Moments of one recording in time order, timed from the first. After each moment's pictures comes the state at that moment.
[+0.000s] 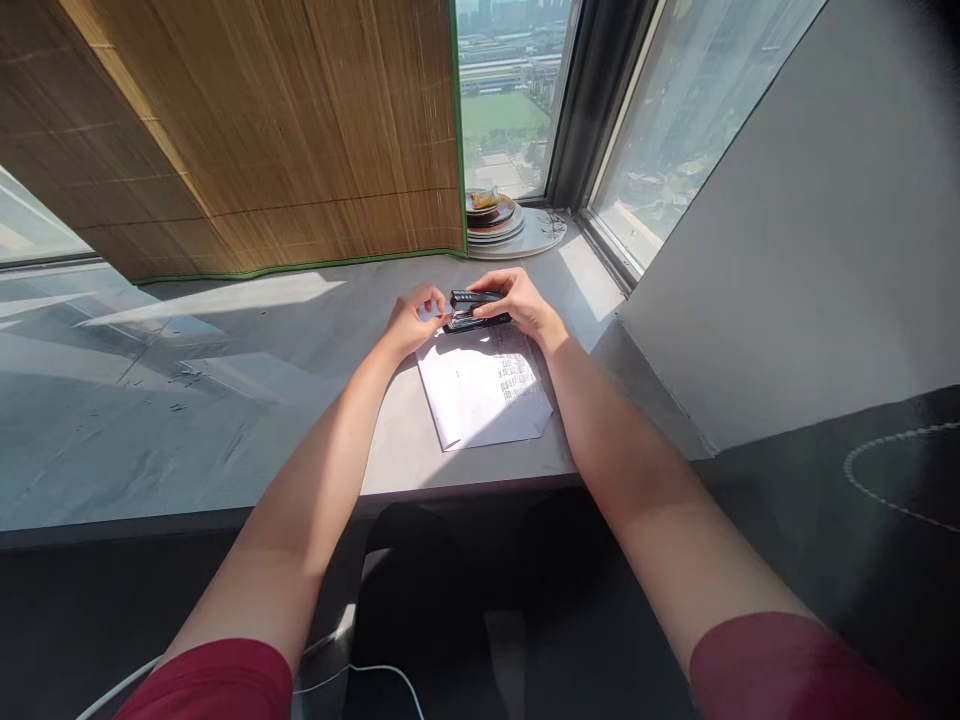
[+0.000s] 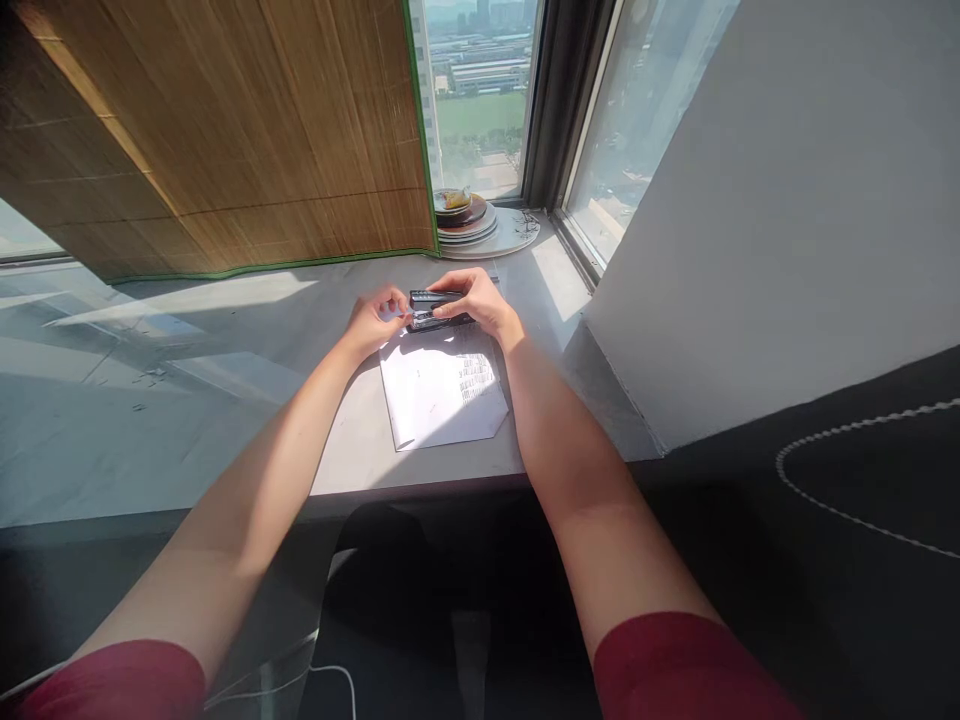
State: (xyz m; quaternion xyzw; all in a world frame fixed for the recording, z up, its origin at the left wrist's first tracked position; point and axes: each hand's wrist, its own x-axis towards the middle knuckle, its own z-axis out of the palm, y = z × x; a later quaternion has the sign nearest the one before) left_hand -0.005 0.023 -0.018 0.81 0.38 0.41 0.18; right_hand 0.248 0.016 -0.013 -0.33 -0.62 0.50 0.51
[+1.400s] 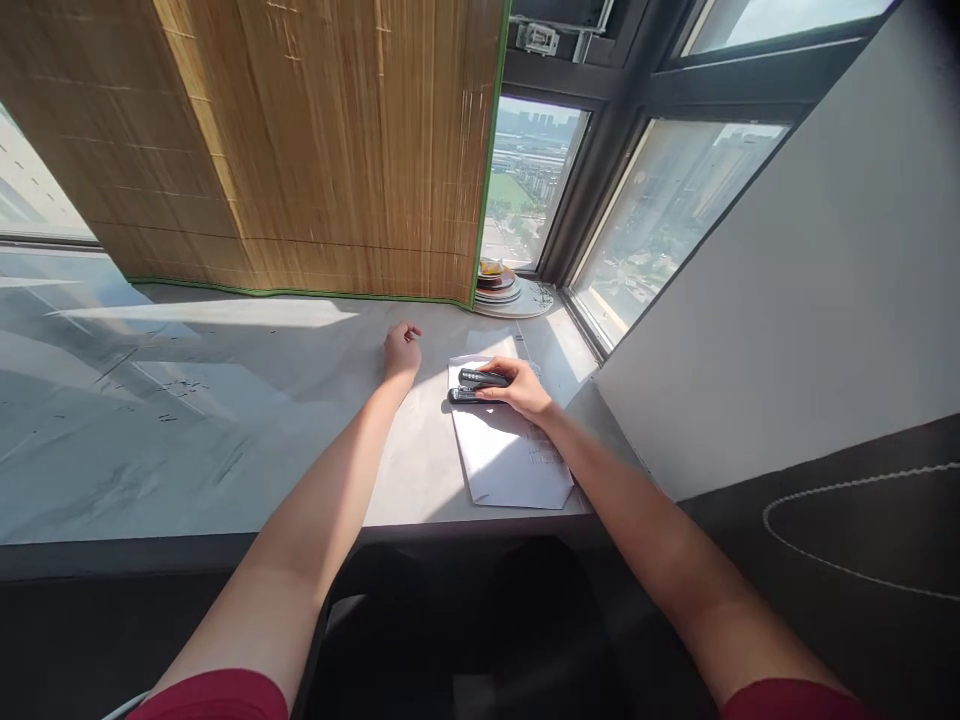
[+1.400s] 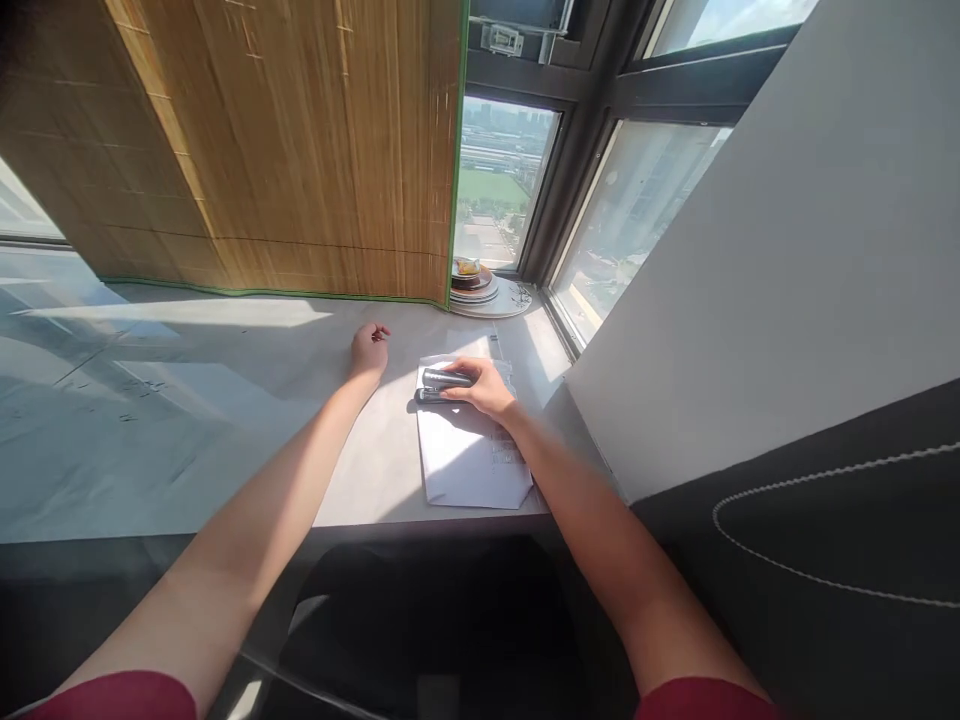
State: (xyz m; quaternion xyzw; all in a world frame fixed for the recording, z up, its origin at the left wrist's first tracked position) left_hand -0.012 0.047 -0.034 0.53 0.58 0.57 0.25; right_hand 0.241 -0.058 -0.016 -0.43 -0.66 0.44 0.43
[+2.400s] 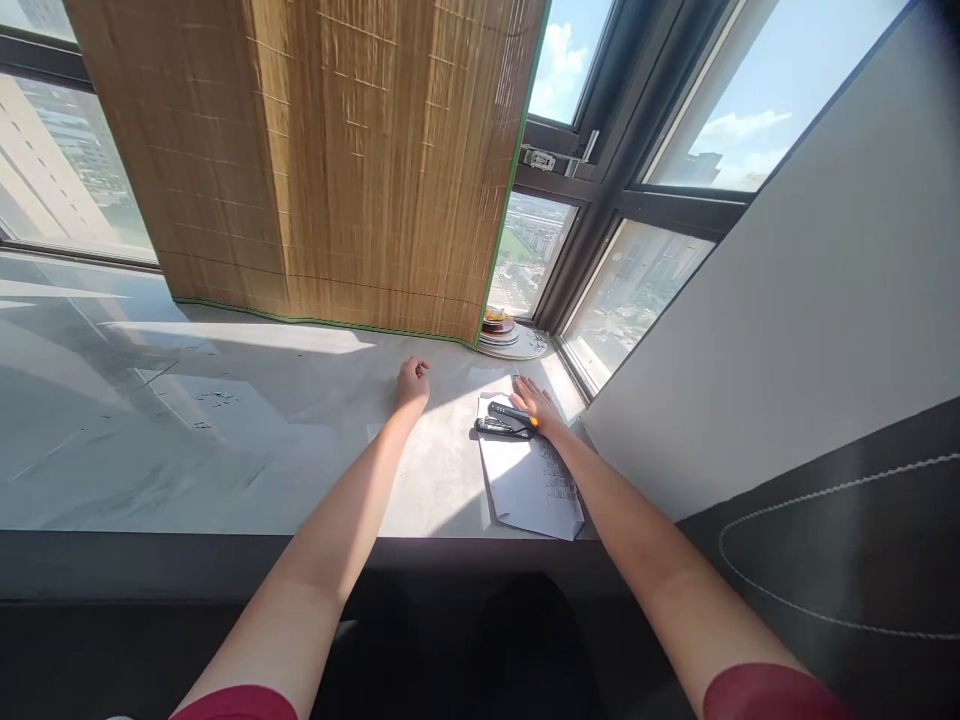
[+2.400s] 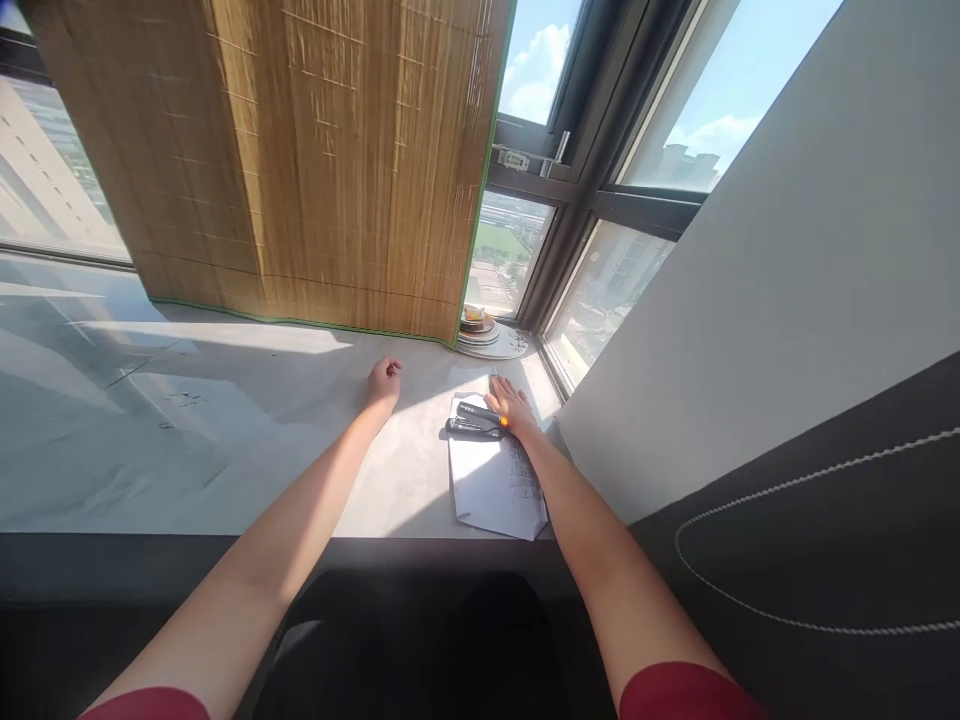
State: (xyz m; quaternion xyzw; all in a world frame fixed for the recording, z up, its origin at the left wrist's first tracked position) left_hand -0.016 0.027 -0.019 0.55 0.64 0.48 0.23; right_hand 0.304 -0.008 -0.032 -0.68 -0.72 0.08 0.07
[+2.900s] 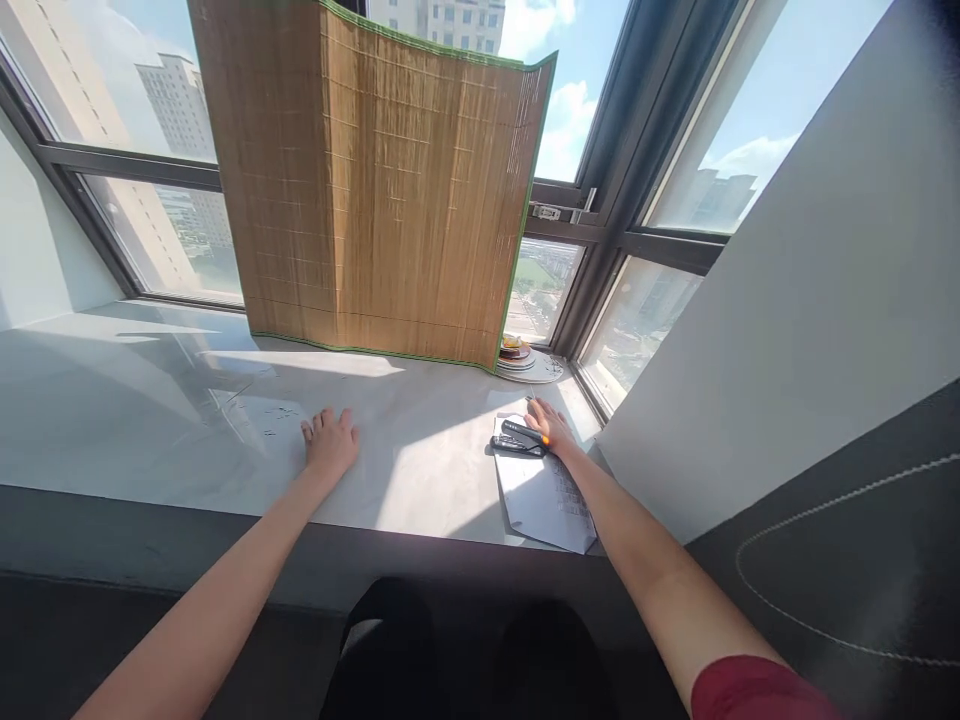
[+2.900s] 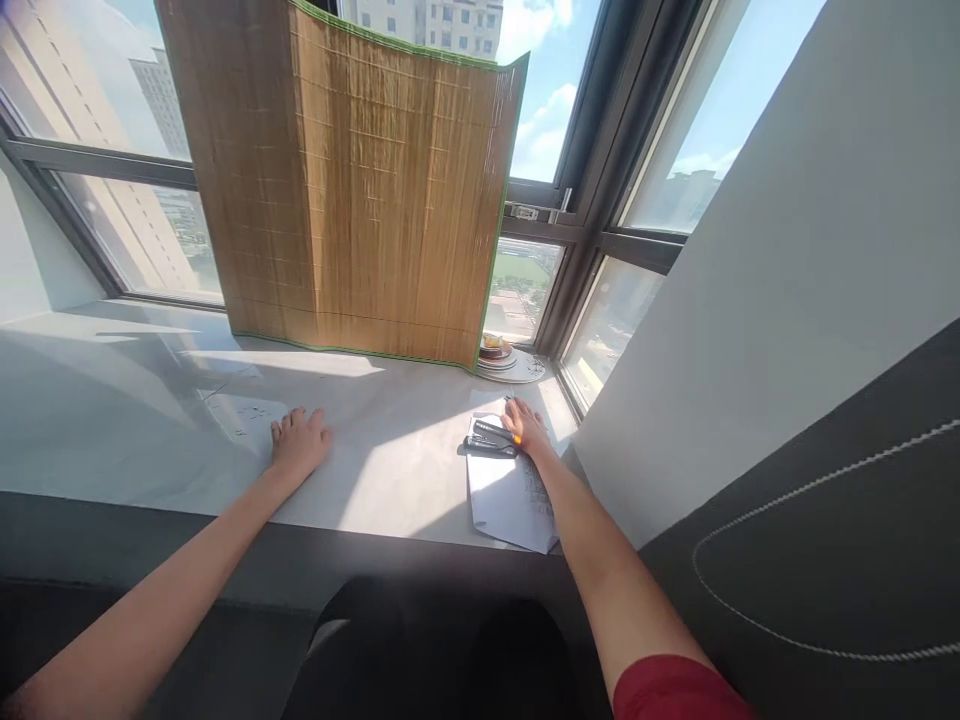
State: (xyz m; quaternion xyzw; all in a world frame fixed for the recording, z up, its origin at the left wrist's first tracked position) left_hand -0.201 -0.110 -0.011 0.60 0.78 0.19 -0.01; right_hand 0.297 -0.007 -0.034 -0.68 -0.73 0.07 0.08
